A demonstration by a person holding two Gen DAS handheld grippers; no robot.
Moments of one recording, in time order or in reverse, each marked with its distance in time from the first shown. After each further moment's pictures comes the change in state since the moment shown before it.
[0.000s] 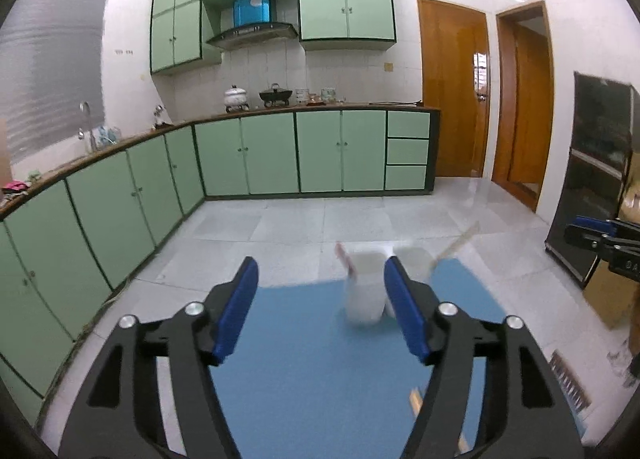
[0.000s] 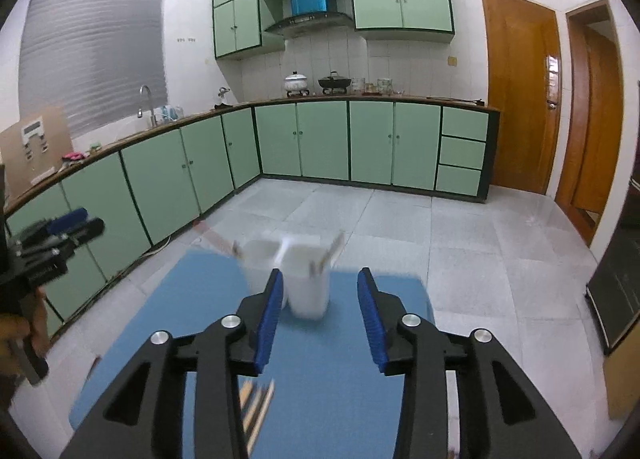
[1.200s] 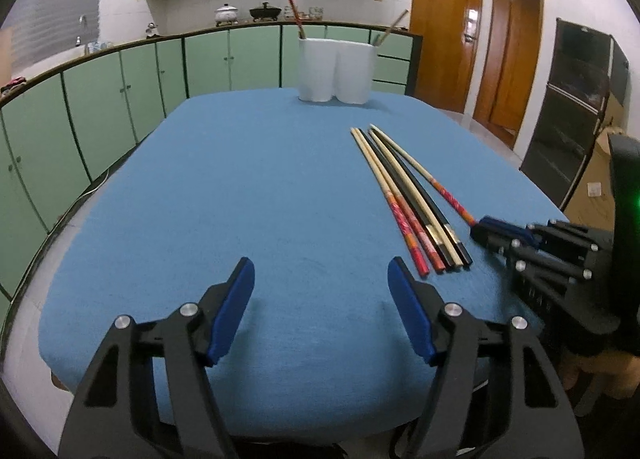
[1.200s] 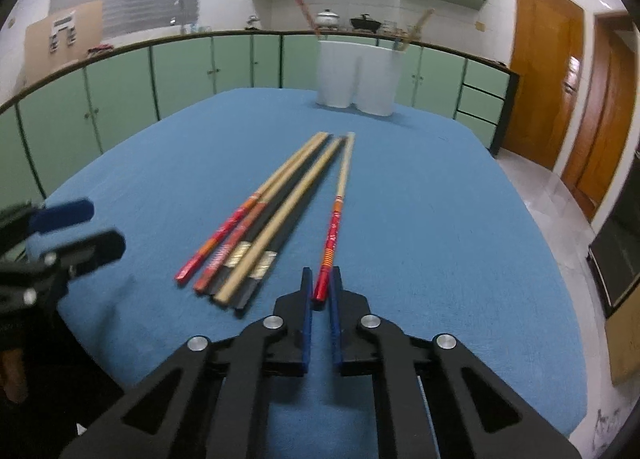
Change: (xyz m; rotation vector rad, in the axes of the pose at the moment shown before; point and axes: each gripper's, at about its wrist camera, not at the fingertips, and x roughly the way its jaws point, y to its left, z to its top) left arm -0.069 -0.060 -0.275 -0.075 0.252 -0.091; right arm -0.002 0.094 -0.271 -0.112 0.165 -0.020
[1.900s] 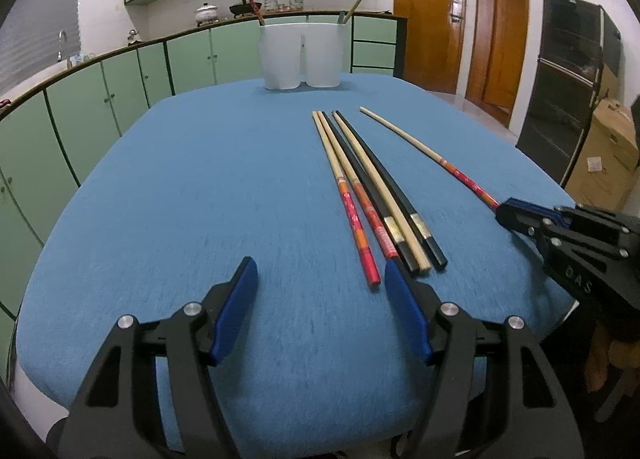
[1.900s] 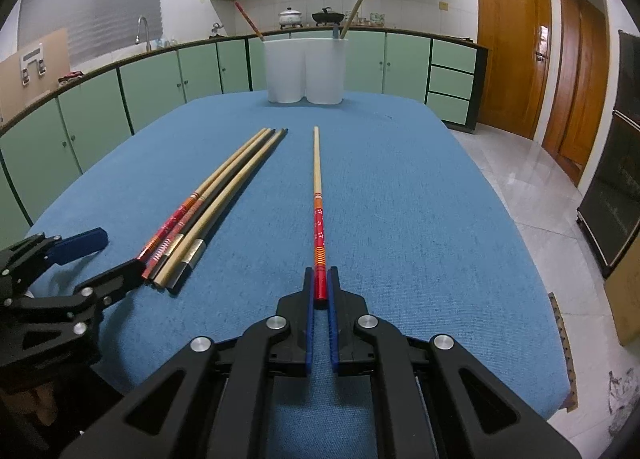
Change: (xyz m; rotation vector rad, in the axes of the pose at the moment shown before) left arm 0.030 -0.042 -0.003 0.062 0.027 0.009; right arm -0.007 -0.043 -0.008 0.109 0.014 -0.031
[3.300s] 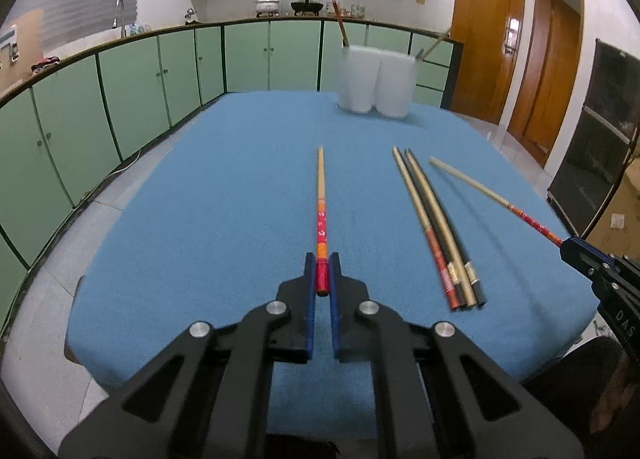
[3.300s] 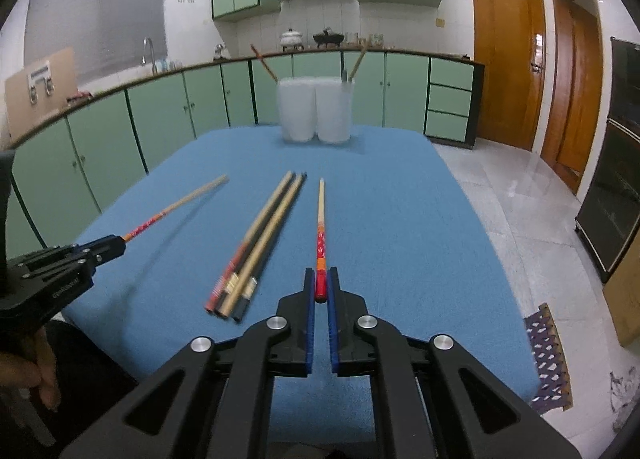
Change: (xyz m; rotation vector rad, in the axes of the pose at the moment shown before) left arm -0.055 0.050 0.026 -0.179 -0.010 0.104; right arm -0.063 0.016 0.025 0.019 -0.081 0.018
